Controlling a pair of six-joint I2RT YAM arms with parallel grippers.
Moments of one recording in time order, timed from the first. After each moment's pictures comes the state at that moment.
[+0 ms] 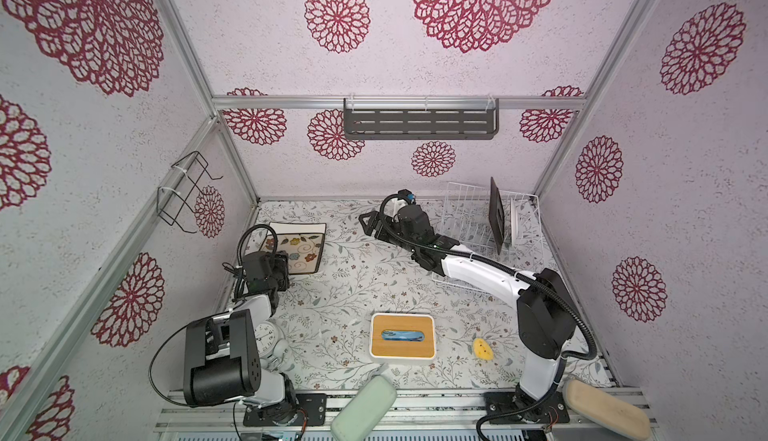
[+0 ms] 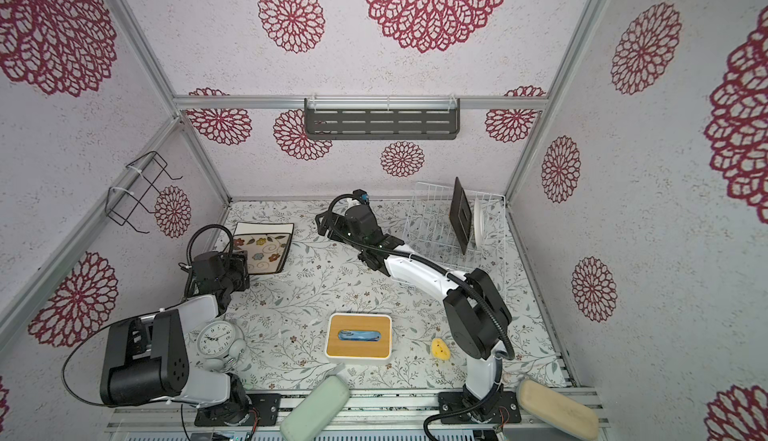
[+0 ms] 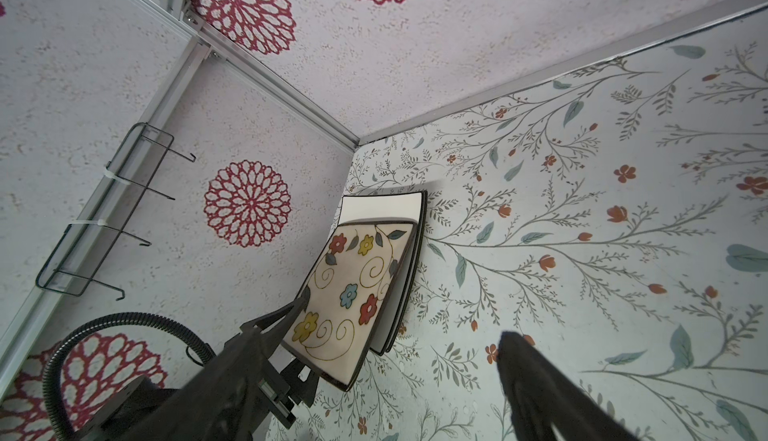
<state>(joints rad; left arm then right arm) 0.24 1.47 0.57 0.34 0.15 -1.38 0.78 1.84 1.48 0.07 0.00 0.86</state>
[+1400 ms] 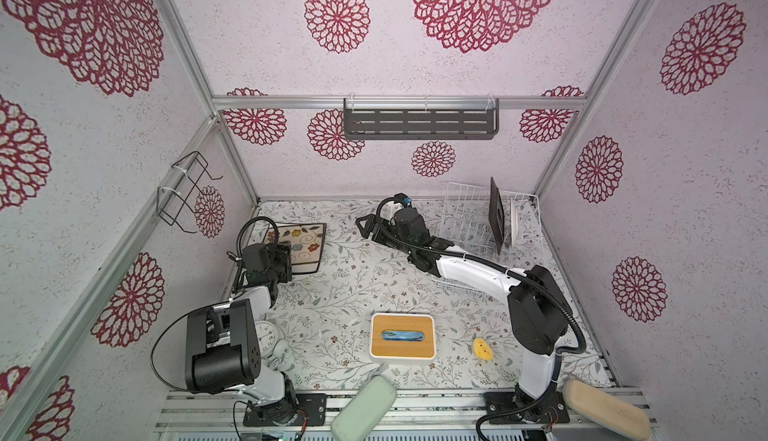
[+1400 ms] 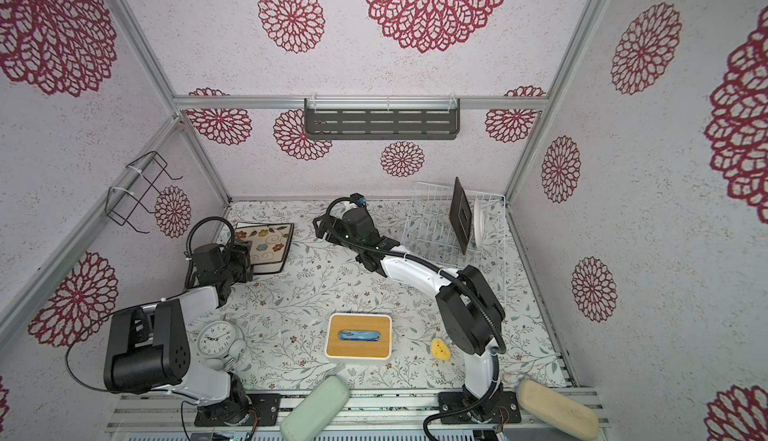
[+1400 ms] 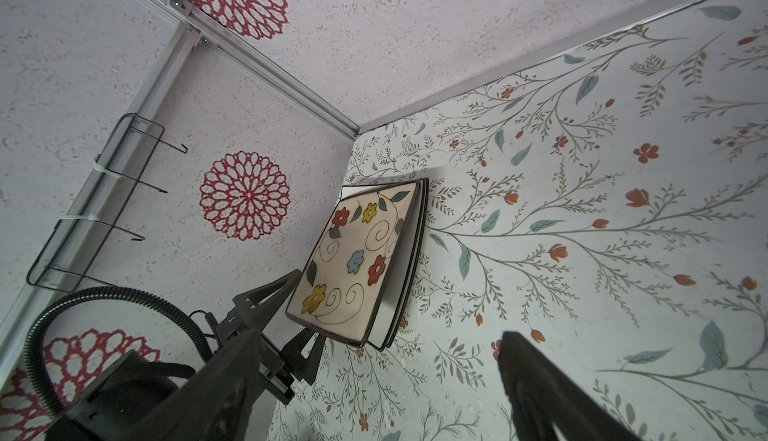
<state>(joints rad) 0.24 1.55 0.67 0.36 0.27 -1.36 0.78 1.89 1.48 0.10 -0.03 0.88</state>
